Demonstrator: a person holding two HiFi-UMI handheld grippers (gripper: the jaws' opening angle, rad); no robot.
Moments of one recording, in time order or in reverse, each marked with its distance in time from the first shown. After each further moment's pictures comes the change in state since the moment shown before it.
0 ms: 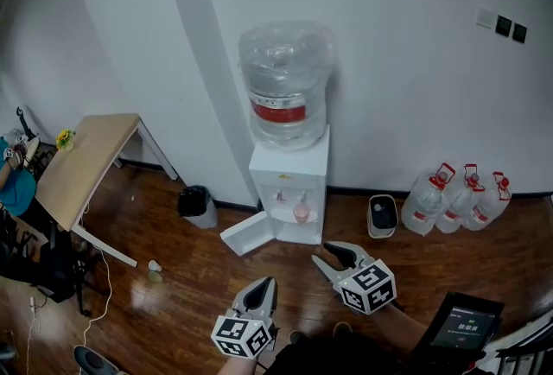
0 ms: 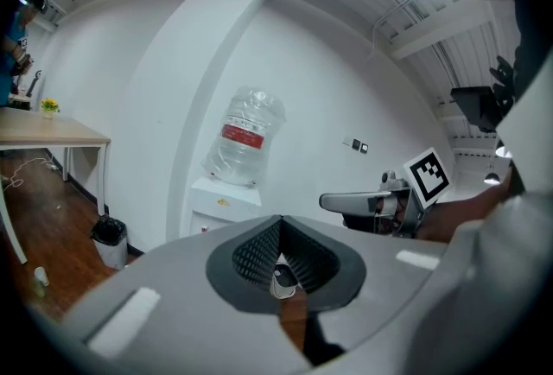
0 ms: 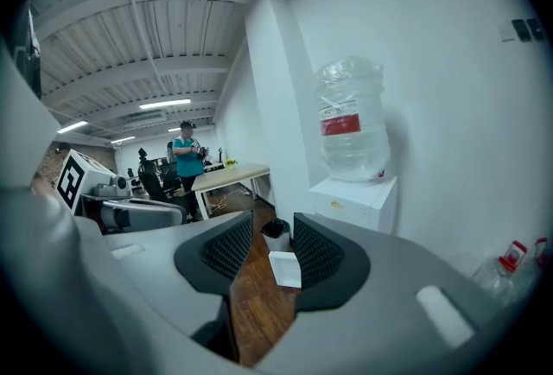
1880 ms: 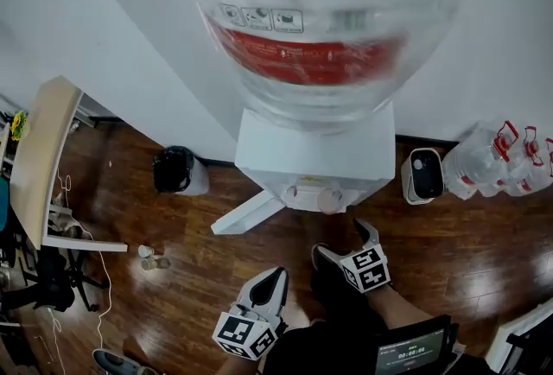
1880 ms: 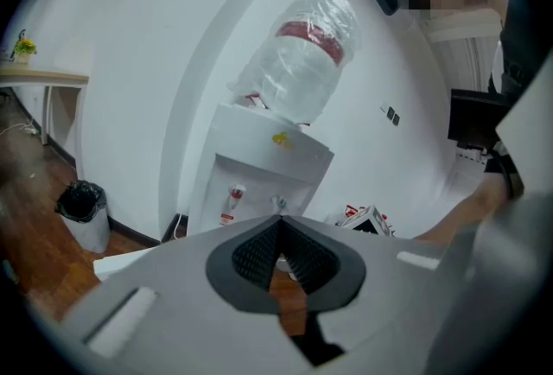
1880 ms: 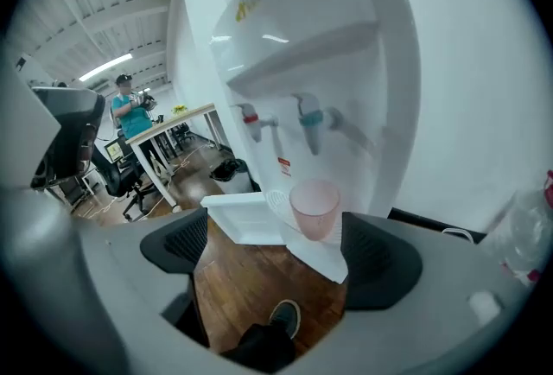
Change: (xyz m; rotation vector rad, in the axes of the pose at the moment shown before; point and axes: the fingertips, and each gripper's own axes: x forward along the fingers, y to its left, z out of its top) left arm 0.243 0.242 -0.136 -0.096 0.219 -0.056; right arm 0.337 -0.219 -0.292 0.157 0.359 -0.143
